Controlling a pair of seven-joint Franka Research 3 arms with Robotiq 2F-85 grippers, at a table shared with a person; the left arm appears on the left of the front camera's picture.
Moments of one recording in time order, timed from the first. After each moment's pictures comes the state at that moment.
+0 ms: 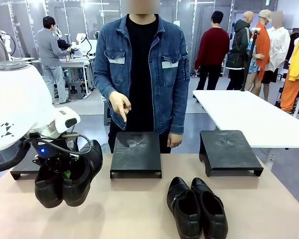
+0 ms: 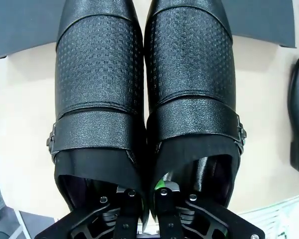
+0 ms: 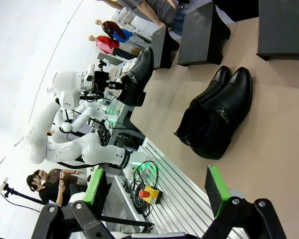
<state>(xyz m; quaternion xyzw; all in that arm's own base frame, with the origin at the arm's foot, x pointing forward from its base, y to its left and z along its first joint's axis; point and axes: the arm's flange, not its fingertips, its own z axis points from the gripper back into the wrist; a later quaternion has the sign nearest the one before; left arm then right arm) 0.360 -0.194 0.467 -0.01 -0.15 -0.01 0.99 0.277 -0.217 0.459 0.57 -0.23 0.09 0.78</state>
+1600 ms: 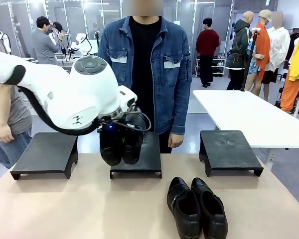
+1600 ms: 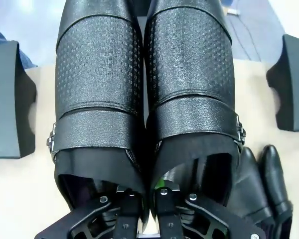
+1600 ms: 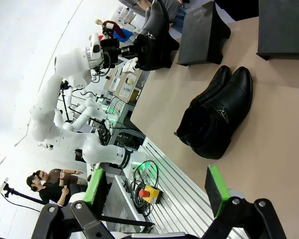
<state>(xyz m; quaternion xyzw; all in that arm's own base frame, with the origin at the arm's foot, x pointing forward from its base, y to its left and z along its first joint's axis) 0.474 -0.344 0.481 -0.02 -0.30 -0.02 0.95 0.277 -0.217 0.458 0.57 -0.23 0.09 0.78</state>
